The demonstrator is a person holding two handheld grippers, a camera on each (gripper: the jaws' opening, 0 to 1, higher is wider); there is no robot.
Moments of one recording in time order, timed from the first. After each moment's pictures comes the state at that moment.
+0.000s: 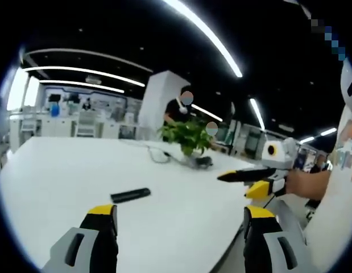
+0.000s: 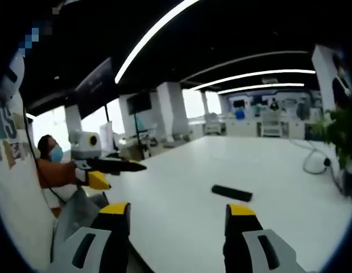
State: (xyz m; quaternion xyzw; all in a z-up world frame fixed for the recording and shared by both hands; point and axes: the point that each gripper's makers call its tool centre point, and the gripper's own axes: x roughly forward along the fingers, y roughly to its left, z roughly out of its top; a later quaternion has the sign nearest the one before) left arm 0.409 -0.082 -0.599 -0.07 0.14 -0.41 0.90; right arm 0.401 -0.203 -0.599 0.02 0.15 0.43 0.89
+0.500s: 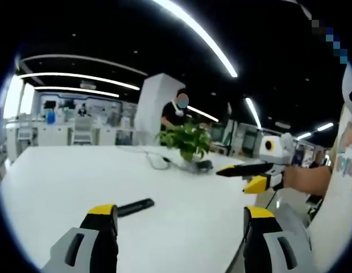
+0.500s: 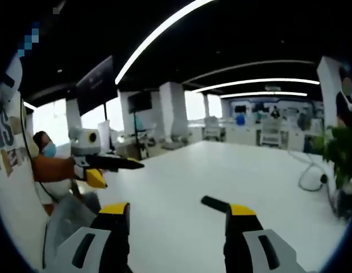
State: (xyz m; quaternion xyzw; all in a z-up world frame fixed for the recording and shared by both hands) left arm 0.438 -0.081 -0.583 -0.05 0.13 -0.42 0.90; right arm 0.433 -0.208 -0.580 -0.01 0.13 0.43 0.90
